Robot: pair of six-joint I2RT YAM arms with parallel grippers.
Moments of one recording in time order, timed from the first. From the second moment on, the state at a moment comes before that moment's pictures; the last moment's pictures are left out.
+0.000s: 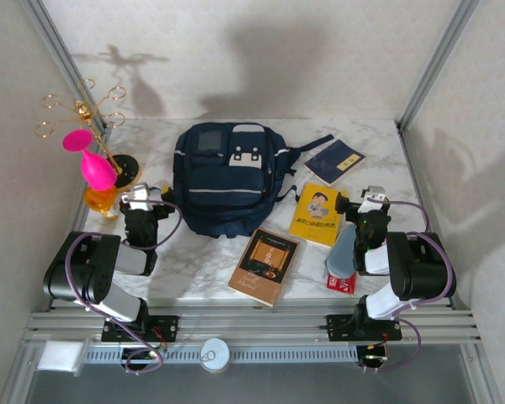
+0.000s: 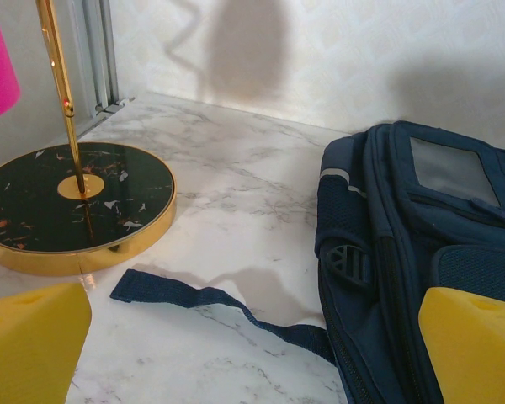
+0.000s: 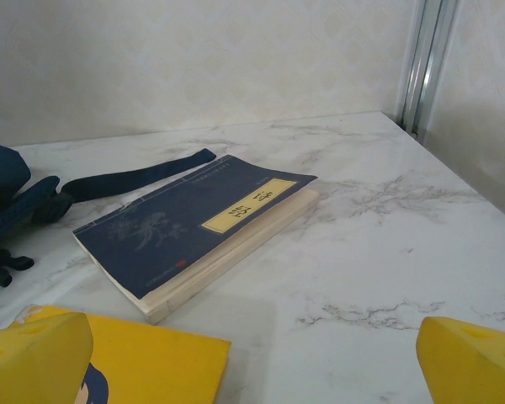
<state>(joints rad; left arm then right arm) -0.06 1.54 0.23 1.20 -0.25 -0.17 0.02 1.54 0.21 1.19 0.08 0.07</state>
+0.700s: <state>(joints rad) -0.06 1.38 0.24 1.05 -0.22 -0.17 0.02 1.45 0.21 1.11 0.09 0.07</state>
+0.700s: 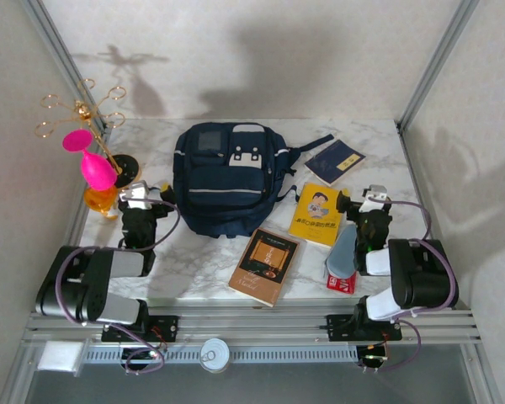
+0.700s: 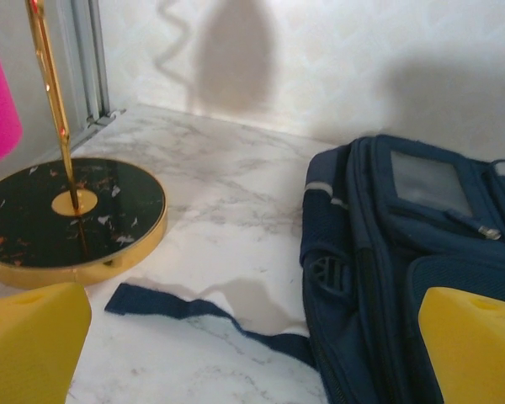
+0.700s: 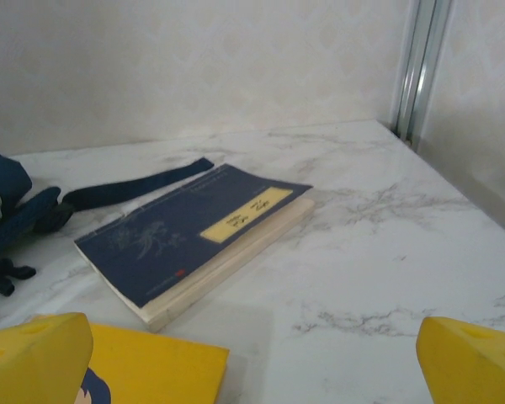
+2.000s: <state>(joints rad) -0.55 1.05 0.43 0.17 -0.13 -1.14 0.39 1.18 0.60 -0.05 -0.21 0.73</state>
